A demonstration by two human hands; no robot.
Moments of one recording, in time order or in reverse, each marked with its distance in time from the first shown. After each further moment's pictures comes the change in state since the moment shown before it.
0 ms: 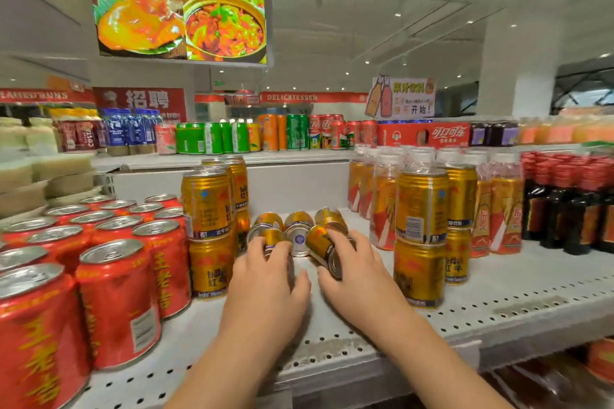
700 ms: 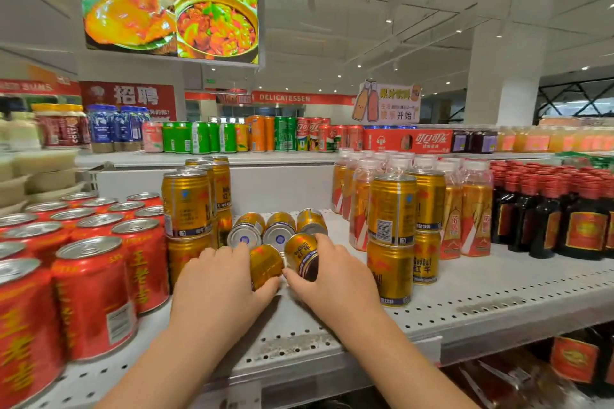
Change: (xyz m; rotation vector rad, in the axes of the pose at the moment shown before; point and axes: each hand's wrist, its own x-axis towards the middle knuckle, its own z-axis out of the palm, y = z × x) left_hand -0.003 0.000 -0.032 0.450 0.028 0.053; right_hand -0.004 -0.005 -0.008 -0.186 0.119 0.004
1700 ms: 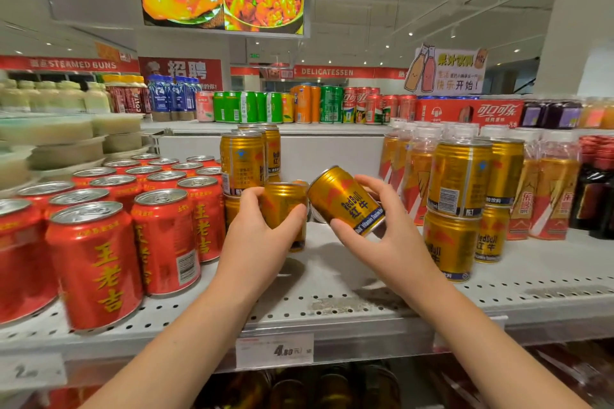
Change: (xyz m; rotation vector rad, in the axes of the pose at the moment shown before) left_hand -0.001 -0.025 0.020 -1.110 0.138 -0.286; right_hand -0.008 -0.001 -0.015 0.891 -0.032 -0.241
